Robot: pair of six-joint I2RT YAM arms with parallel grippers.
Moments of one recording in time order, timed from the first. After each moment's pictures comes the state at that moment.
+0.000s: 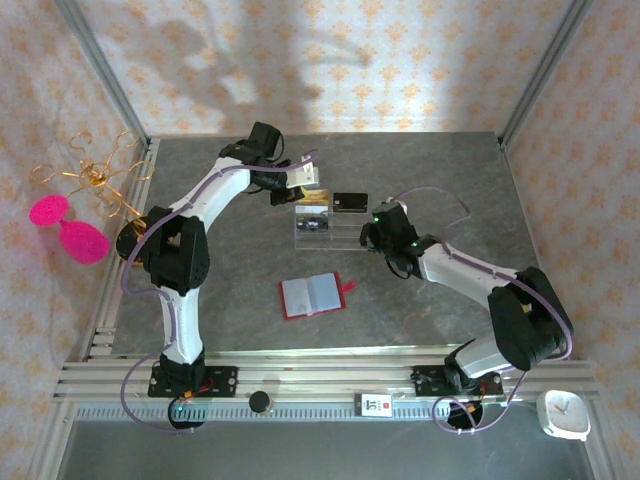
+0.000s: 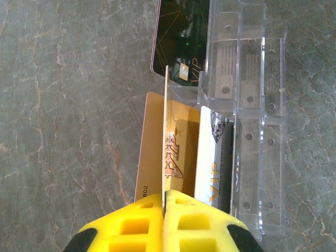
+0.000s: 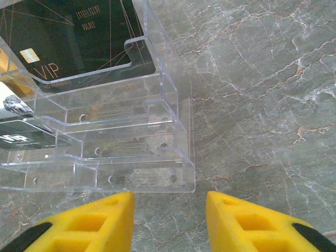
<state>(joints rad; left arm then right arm) -0.27 2.03 1.78 -0.82 0.52 1.07 0.55 1.45 0.81 -0.18 0.14 0.65</state>
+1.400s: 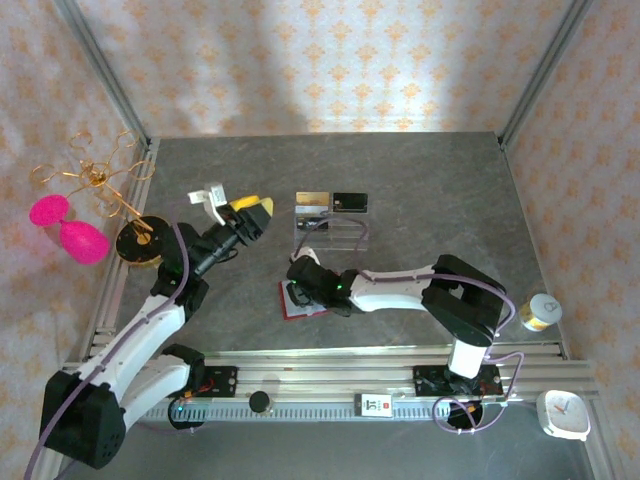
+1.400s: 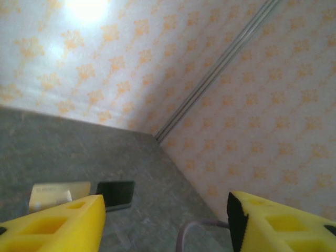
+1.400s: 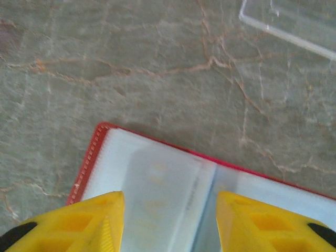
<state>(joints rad) -0.26 0.90 0.50 0.50 0.39 -0.72 1.10 1.77 0.98 -0.12 0.25 0.52</state>
